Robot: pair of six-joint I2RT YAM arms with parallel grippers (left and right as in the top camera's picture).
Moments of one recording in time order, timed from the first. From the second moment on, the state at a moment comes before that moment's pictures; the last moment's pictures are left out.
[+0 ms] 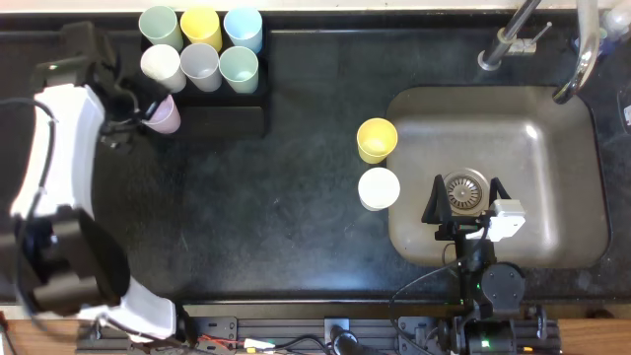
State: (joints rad) left arm 0.14 1.77 1.53 -1.02 0.05 -0.82; right arm 0.04 0.01 0.02 -0.02 0.02 0.20
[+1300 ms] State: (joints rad) left arm -0.70 2.01 1.72 -0.93 -0.02 -1.10; right arm 0.04 0.01 0.02 -0.02 0.02 0.20
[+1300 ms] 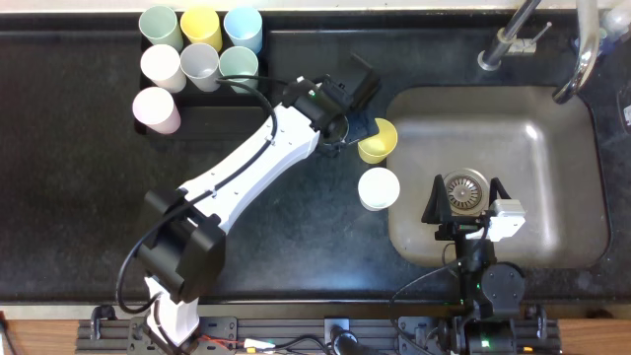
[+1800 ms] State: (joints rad) left arm -0.70 2.08 1.73 -0.92 0.07 -1.10; right arm 0.04 0.01 0.02 -0.02 0.02 0.20
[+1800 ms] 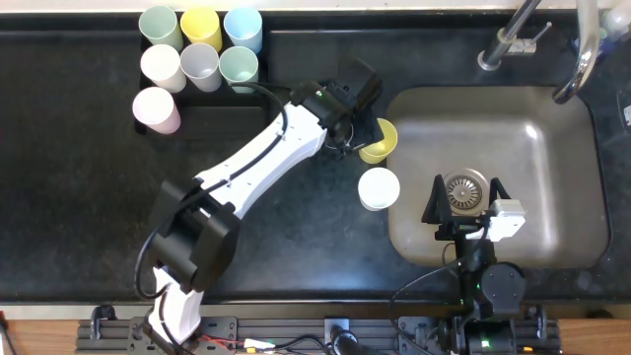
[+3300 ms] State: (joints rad) left arm -0.06 1.87 1.73 -1.26 -0.09 -1.15; right arm 0.04 0.01 0.02 -0.02 0.02 0.20
